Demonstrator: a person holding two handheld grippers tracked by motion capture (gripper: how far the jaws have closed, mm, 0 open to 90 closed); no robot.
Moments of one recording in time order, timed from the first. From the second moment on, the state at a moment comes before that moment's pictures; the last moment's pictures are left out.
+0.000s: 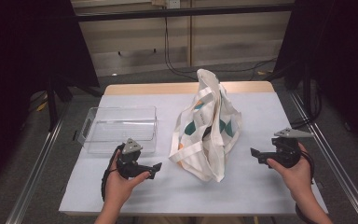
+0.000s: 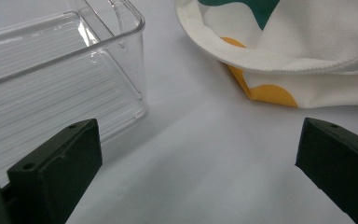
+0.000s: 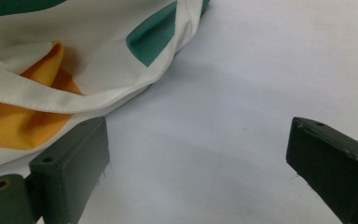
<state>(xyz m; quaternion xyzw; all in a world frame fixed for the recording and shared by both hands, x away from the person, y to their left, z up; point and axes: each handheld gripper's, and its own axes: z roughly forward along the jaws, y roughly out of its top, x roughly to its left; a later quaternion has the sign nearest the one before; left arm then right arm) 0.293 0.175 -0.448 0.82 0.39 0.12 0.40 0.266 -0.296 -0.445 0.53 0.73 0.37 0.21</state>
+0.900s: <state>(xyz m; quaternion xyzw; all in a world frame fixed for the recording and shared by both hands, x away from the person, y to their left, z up) 0.312 0.168 -0.401 0.81 0.39 0.12 0.42 0.292 -0.282 -0.428 0.52 0.73 0.39 0.21</state>
